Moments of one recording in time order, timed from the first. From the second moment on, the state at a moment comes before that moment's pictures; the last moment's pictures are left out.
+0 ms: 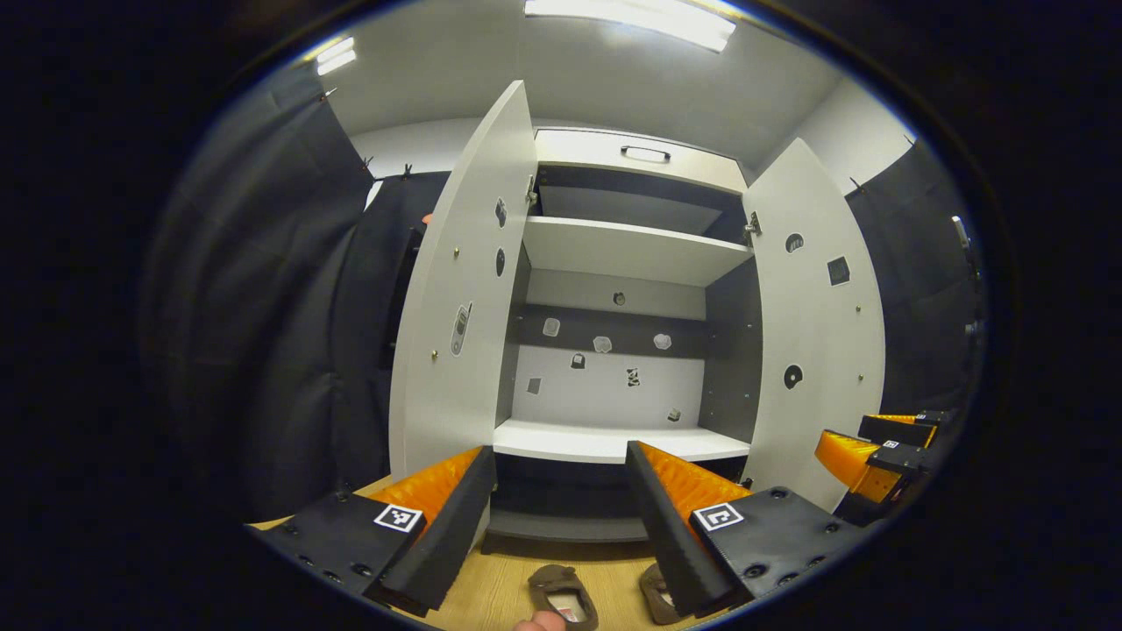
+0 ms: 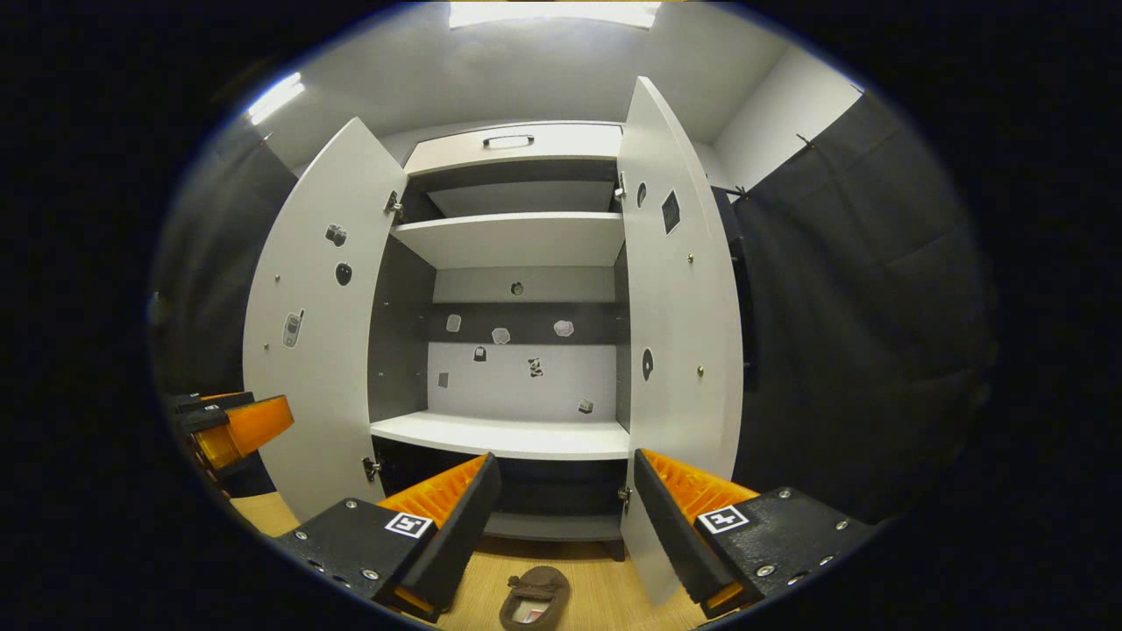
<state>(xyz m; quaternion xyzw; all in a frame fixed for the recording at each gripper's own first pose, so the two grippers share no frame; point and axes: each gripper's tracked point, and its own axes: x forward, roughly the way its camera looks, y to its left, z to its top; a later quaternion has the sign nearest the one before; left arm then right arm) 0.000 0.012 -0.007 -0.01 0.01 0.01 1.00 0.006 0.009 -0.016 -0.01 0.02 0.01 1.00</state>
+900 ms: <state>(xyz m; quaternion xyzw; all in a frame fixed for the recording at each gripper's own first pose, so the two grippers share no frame) -0.005 0.024 -0.016 0.00 0.02 0.03 1.00 0.045 0.014 -0.246 -0.07 0.23 0.02 0.97</state>
